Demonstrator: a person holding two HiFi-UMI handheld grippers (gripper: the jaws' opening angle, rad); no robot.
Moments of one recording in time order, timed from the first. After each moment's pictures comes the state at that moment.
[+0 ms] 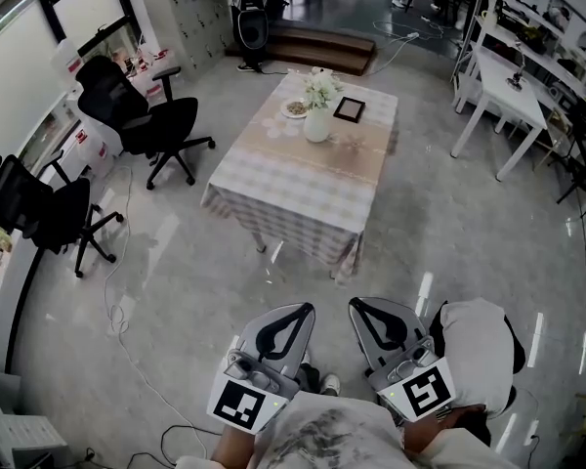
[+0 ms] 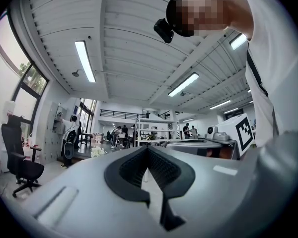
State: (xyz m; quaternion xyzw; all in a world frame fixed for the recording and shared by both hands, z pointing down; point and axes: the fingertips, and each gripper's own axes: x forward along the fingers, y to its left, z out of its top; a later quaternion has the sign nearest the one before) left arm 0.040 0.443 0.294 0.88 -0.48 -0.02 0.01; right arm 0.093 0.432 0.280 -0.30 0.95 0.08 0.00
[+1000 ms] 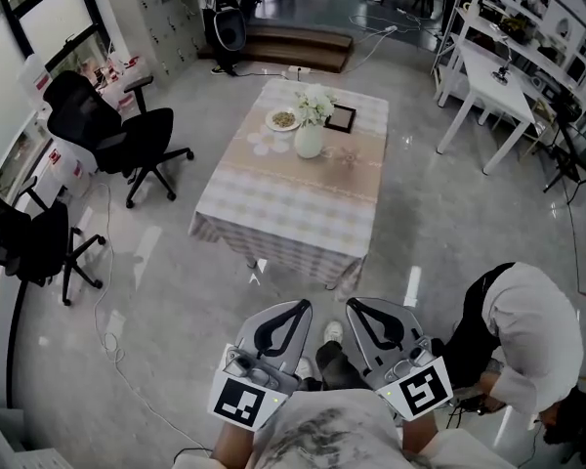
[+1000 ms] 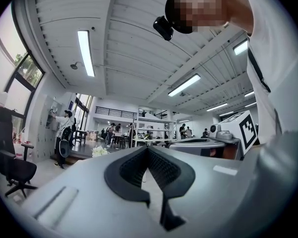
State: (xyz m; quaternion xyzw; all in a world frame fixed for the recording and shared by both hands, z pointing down) left arm -0.019 0.336 0.305 0.89 -0.45 -0.03 0.03; right arm 0.036 0.334 0.294 -0.34 0.94 0.08 -0.03
